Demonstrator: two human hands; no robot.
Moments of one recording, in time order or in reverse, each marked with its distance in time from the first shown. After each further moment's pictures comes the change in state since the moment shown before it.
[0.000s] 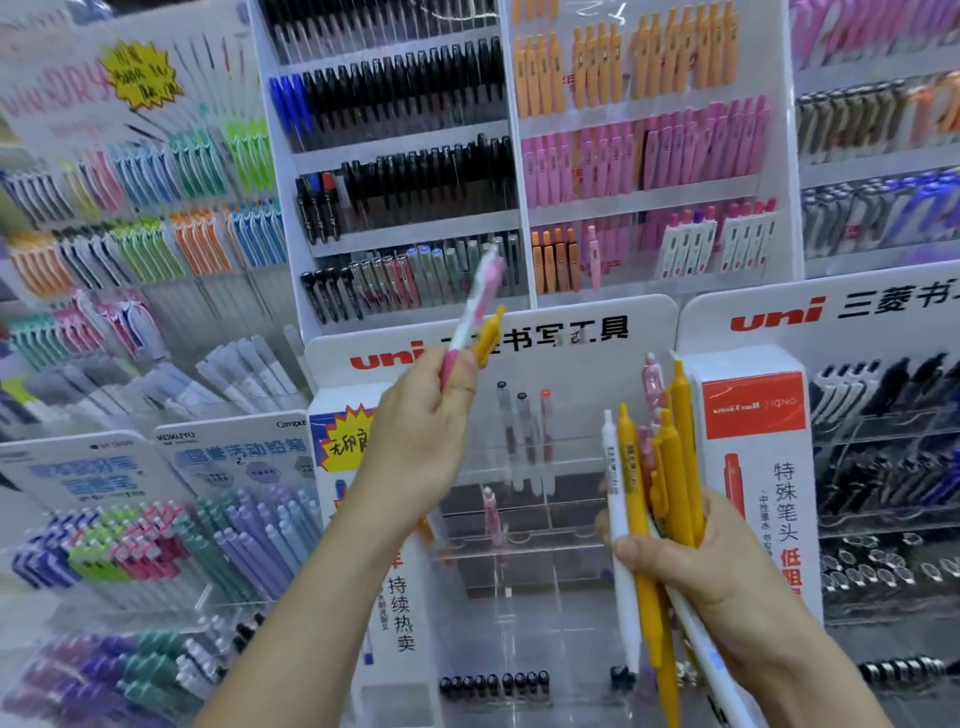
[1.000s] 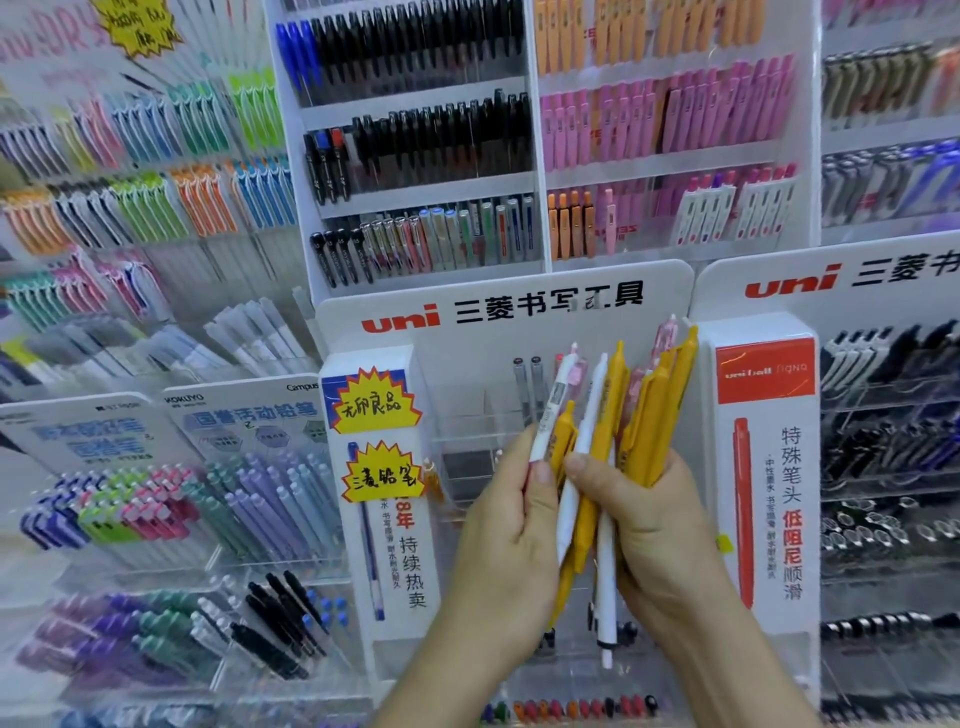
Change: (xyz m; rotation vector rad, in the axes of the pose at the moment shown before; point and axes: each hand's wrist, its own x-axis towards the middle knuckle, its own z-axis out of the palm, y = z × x) left_hand -0.103 0.012 0.034 -0.325 -0.207 -0.144; right_hand 0.012 0.016 0.054 0.299 0.153 -0.175
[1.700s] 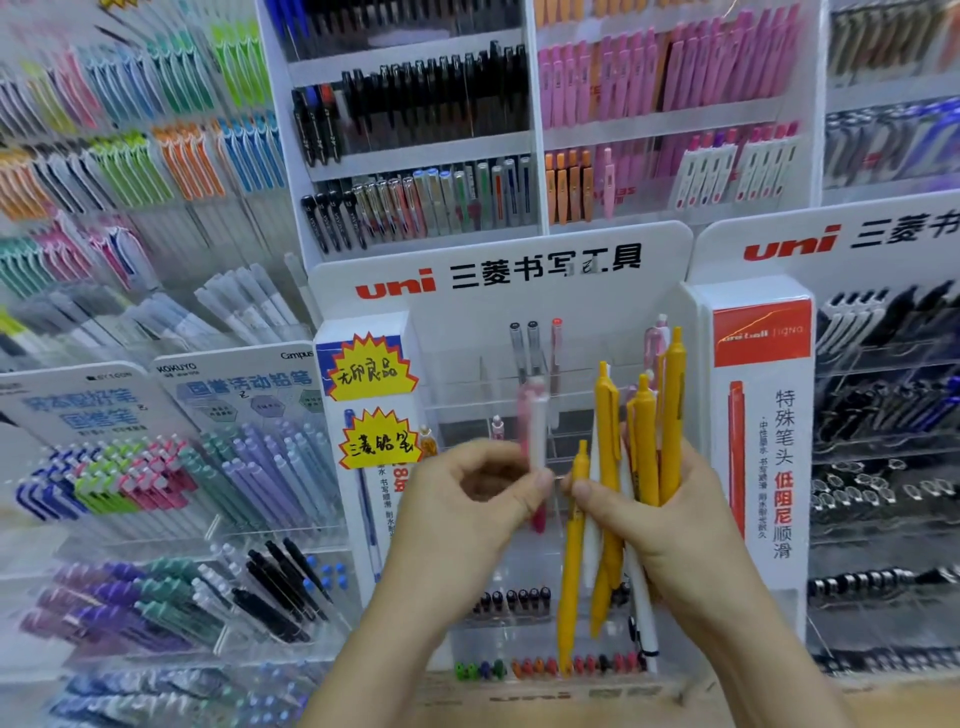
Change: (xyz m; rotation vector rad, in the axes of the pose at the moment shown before) left_hand -0.006 -0.004 -0.027 -0.090 0.083 -0.195; right_hand -0.029 -0.004 -0.022 -0.387 0.013 0.000
